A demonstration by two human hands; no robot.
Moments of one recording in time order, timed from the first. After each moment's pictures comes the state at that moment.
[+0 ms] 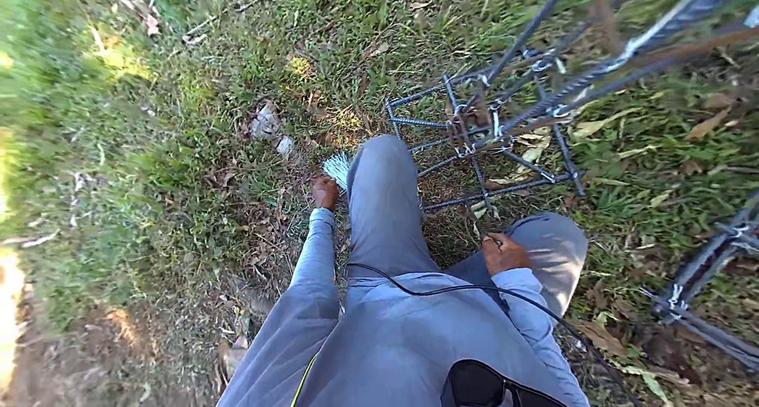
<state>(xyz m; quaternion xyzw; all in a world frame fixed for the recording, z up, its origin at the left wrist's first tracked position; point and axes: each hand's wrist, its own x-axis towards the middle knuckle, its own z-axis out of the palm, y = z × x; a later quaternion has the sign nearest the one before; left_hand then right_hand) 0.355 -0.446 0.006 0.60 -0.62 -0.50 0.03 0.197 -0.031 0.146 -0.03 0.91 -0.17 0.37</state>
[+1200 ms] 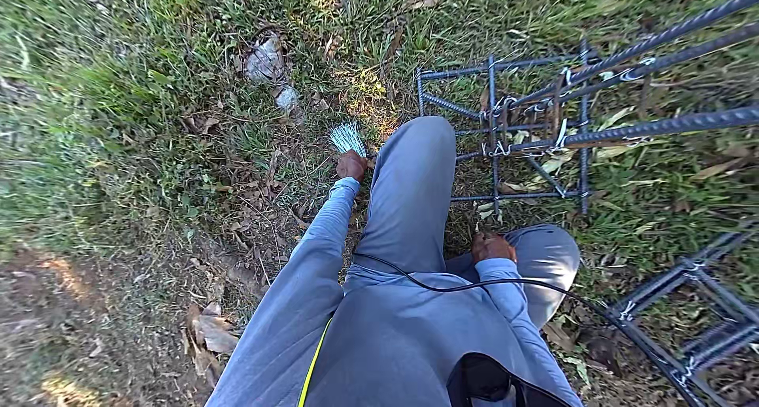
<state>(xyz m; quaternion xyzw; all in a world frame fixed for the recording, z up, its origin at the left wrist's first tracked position) 0.317 -0.436 -0.054 0.57 -0.73 -0.29 -0.21 0.202 -0.098 0.119 -0.05 0.88 0.14 0.45</state>
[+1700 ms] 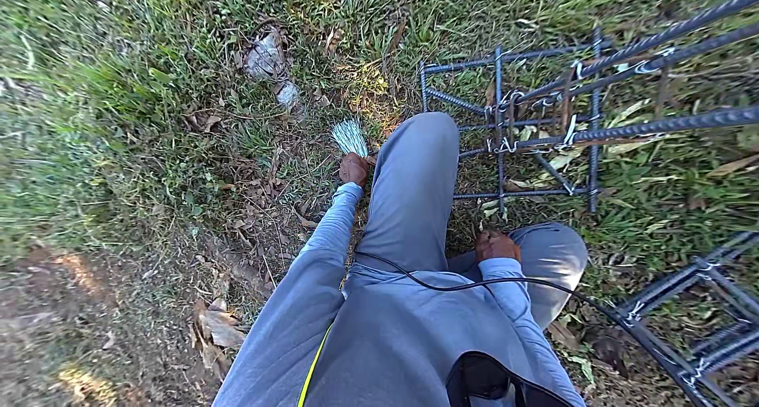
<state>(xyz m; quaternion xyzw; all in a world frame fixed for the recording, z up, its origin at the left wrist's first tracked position) 0.324 -0.420 -0.051 0.60 -0.72 -0.30 -0.19 0.199 -0.091 0.110 -0.06 0.88 0.13 0.44</state>
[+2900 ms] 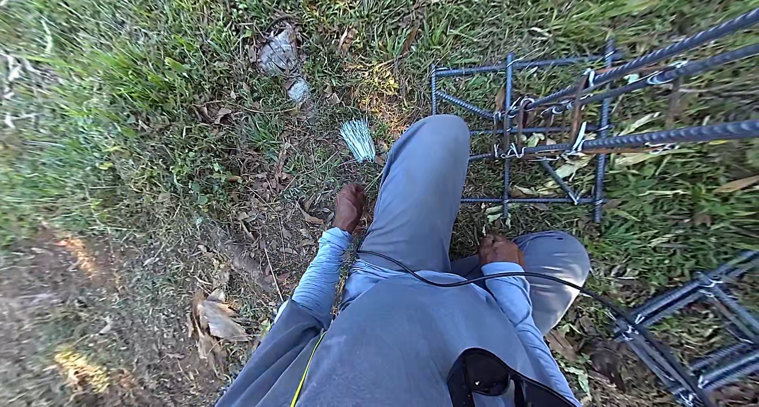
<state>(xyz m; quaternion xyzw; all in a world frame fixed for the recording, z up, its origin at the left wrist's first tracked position) 0.421 -0.358 0.044 0.51 -0.74 -0.42 -0.09 0.202 -0.092 0.118 -0.04 0.90 0.10 0.43</state>
